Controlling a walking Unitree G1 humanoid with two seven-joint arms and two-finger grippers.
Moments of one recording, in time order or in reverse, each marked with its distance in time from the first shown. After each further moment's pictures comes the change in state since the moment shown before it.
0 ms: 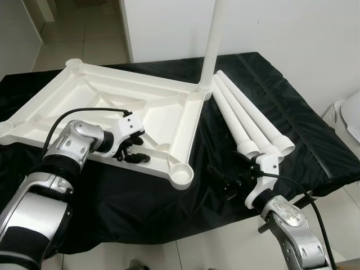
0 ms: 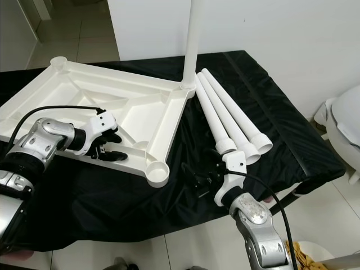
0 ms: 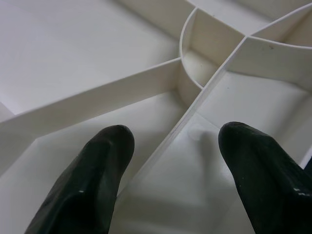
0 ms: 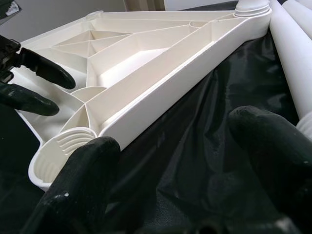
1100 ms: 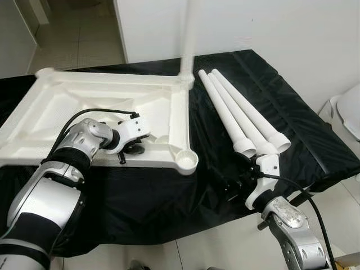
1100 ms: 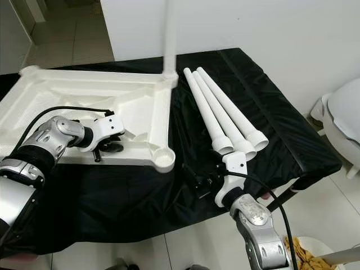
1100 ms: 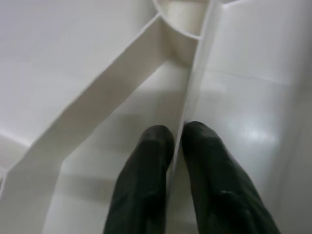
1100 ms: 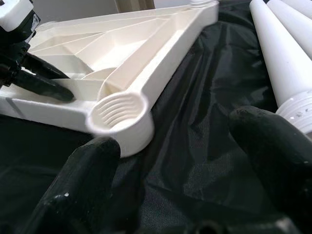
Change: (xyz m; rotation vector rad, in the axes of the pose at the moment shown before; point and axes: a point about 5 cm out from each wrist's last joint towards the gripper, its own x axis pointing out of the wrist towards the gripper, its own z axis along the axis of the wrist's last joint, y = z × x) left arm 0.012 0.011 -0.002 0.142 0.160 0.172; right arm -0.002 -0.001 0.000 -0.017 0.005 -0.024
